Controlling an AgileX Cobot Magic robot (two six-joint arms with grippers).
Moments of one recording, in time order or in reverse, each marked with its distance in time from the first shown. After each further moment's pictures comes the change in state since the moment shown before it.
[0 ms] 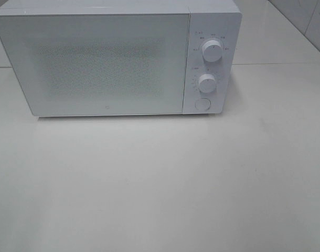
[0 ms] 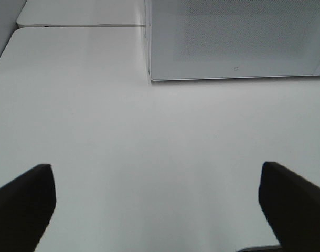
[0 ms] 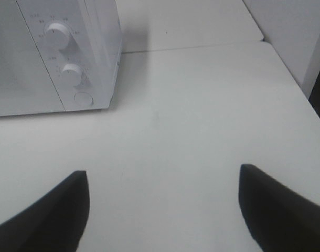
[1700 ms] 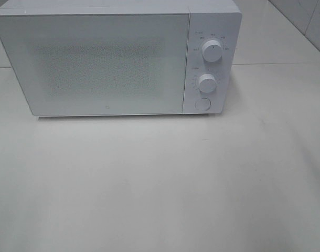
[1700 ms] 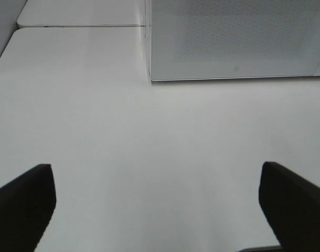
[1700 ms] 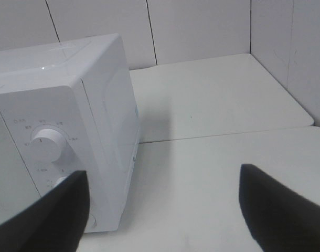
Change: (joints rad) left arm 0.000 0.000 0.000 0.000 -0.002 0.000; right arm 0.000 0.867 0.297 0.009 -1.419 0.045
